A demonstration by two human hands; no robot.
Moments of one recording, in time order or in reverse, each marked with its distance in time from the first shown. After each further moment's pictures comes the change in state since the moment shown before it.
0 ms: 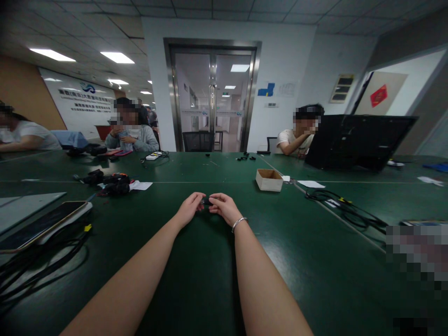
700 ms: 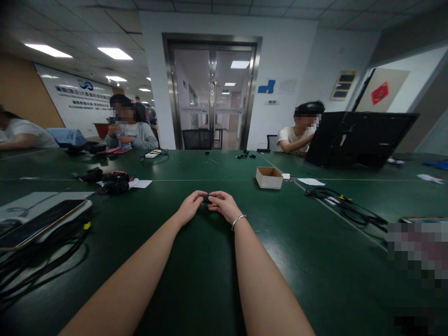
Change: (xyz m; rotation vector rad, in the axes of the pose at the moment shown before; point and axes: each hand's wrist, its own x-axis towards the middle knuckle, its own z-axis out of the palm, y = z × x) left_hand 0.005 -0.005 0.001 0.075 0.003 0.030; right_hand 0.000 0.000 -0.001 0.007 -0.019 0.000
